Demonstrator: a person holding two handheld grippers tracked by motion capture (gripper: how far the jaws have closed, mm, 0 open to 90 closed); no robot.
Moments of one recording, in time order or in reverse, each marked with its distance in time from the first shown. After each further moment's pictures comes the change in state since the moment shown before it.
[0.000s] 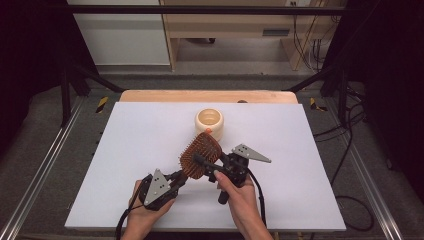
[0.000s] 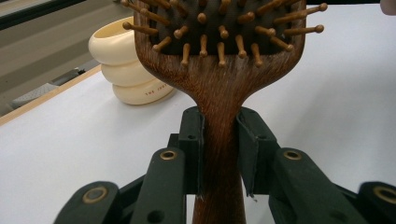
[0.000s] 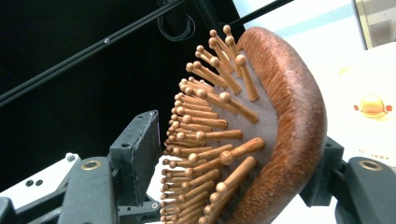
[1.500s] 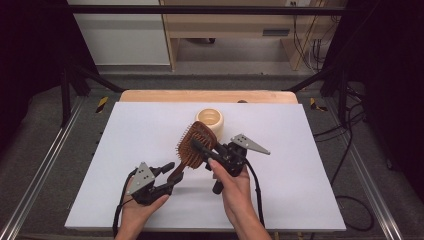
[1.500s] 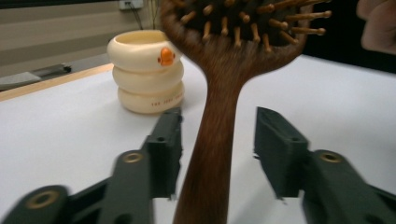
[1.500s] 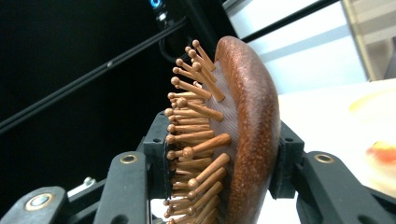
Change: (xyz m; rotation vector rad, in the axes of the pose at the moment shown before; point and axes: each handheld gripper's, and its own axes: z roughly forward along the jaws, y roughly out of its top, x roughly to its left) left arm 0.030 -0.008 -0.015 -0.145 -0.024 -0.239; right arm 0.008 0.028 0.011 -0.082 -0.008 0.018
